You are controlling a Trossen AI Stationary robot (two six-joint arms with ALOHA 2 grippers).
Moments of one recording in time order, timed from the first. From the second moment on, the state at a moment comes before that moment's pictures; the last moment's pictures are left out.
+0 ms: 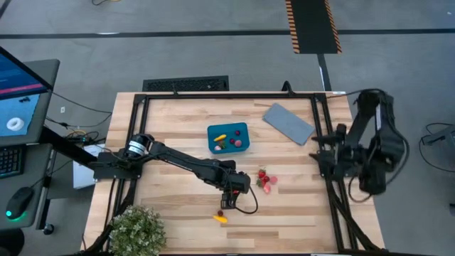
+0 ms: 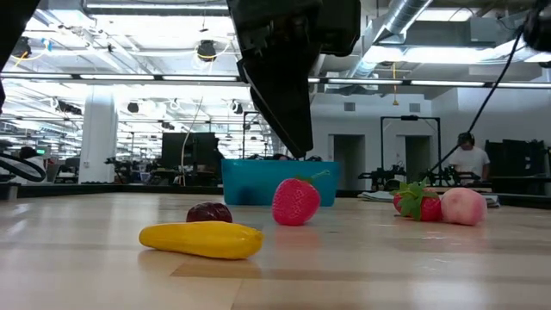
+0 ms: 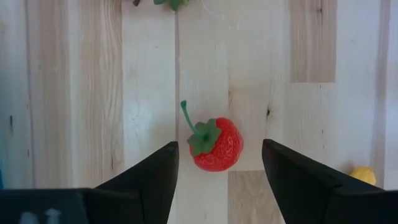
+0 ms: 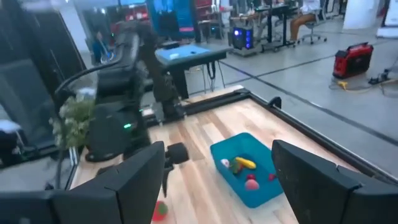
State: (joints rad) left arm -0.26 2.11 1.72 -0.81 -0.07 -0.25; right arm 1.26 0.86 1.03 -1.57 1.40 1.52
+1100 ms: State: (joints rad) left arm -0.22 2.16 1.71 -0.77 0.04 -0.27; right arm 1.16 0.55 0.75 -1.33 1.33 1.38
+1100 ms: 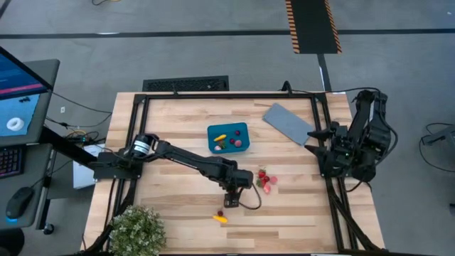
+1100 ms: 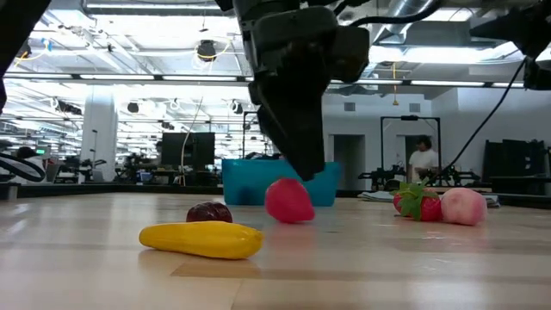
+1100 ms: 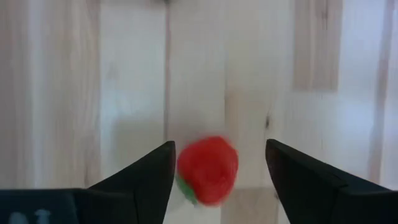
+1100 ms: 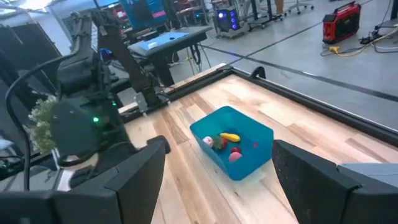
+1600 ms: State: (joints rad) left arm -0.24 2.20 1.71 -0.80 0.00 -0.27; right arm 1.16 0.55 0.75 -1.29 1.33 1.33
